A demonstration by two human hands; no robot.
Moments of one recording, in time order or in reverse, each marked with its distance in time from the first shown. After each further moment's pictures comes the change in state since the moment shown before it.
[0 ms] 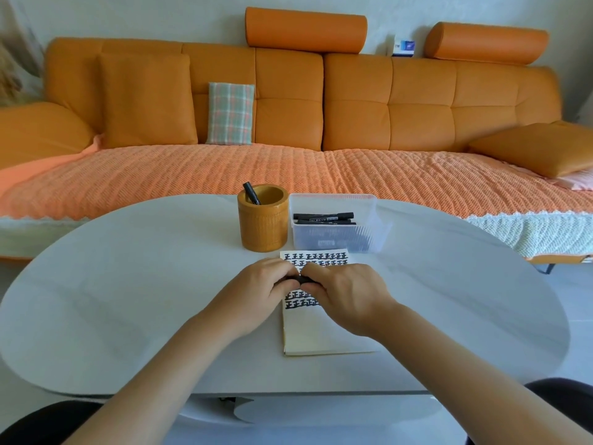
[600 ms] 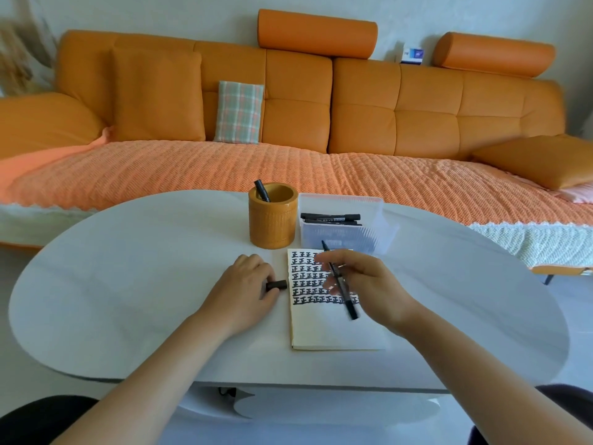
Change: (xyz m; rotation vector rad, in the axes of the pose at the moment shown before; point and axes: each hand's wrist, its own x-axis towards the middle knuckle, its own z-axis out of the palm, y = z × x) left_hand -0.017 -0.043 0.006 0.349 0.067 -0.141; right_hand -0.006 -0.006 -0.025 1.134 -0.030 0.489
